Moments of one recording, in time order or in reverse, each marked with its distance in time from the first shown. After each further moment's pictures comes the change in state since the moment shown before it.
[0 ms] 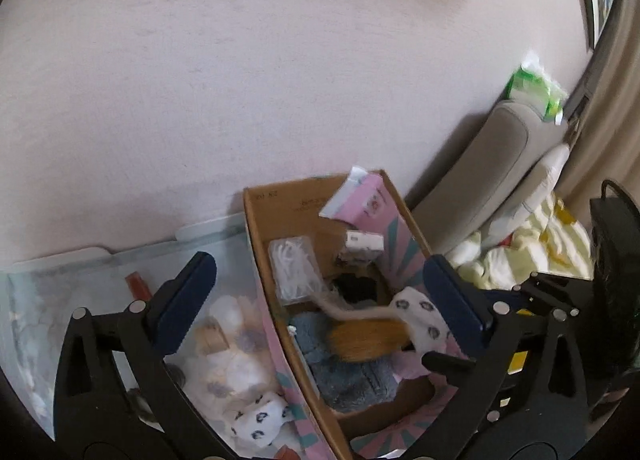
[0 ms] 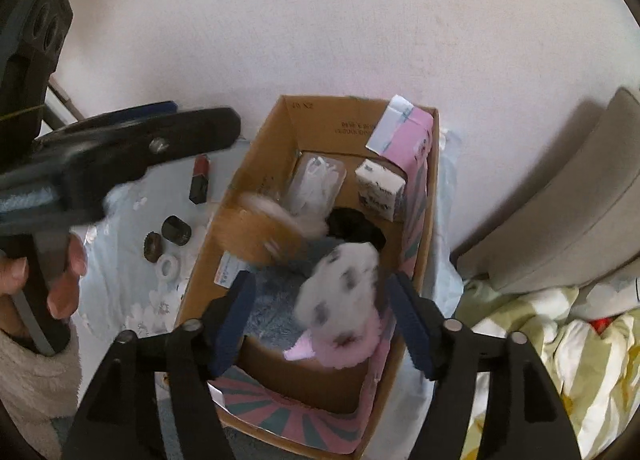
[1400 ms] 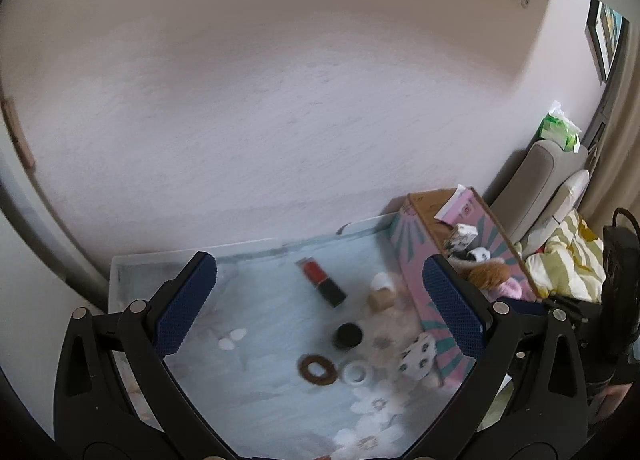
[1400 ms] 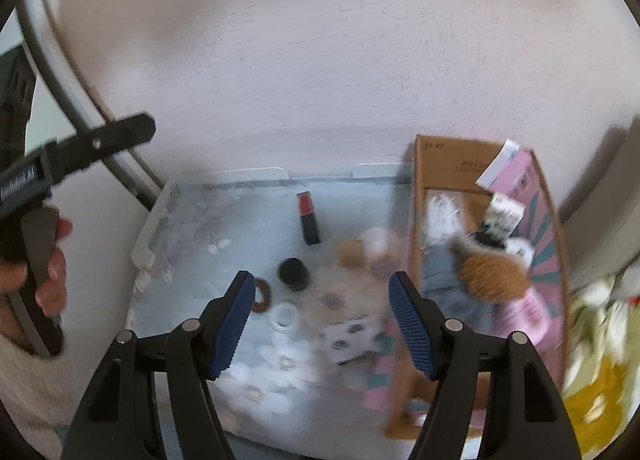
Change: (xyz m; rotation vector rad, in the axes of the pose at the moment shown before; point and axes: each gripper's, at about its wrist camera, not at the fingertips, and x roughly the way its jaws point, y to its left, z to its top) left arm -0.148 0.181 -0.046 -0.006 -0.140 0.111; right arm 0.005 0.166 -0.003 0.100 -0.167 0.020
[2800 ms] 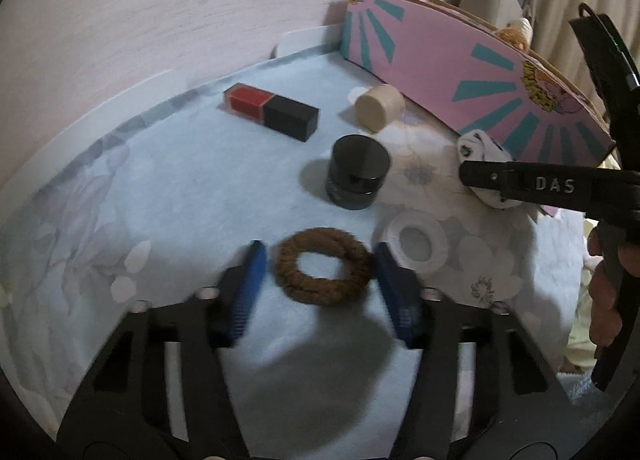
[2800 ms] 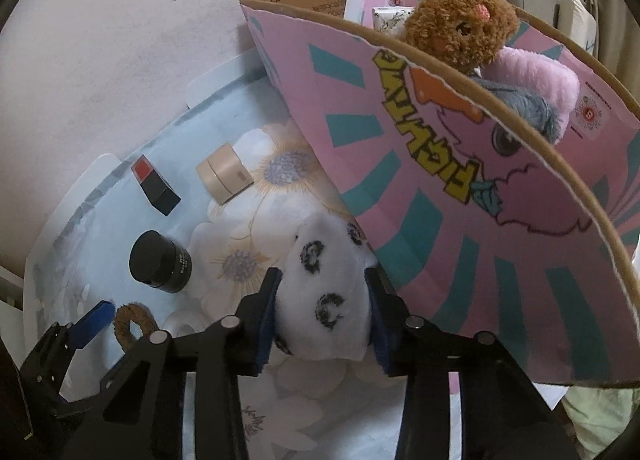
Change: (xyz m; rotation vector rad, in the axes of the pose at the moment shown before) left arm 0.151 0.006 -0.165 0.359 0.229 -0.238; right arm 0.134 -0.031 -0.095 0.526 -0.015 -0.395
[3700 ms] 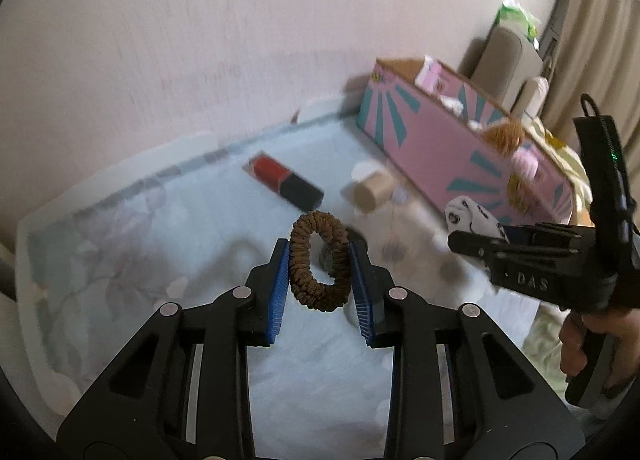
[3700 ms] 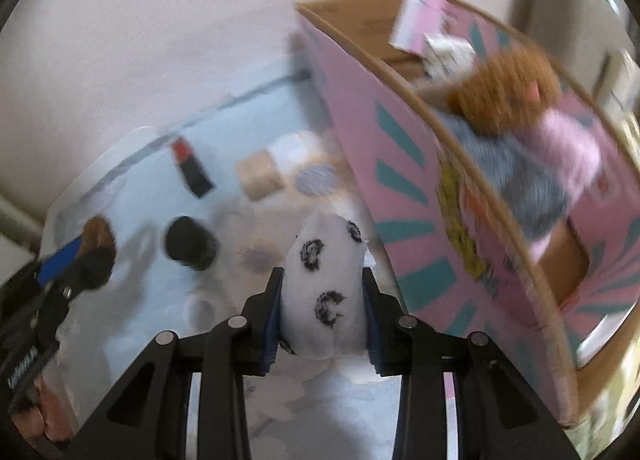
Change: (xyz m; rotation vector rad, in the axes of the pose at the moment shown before) left arm -0.063 0.006 0.054 -0.165 -0.067 0.032; right arm -0.034 0.006 0.018 -0.205 0.057 0.075
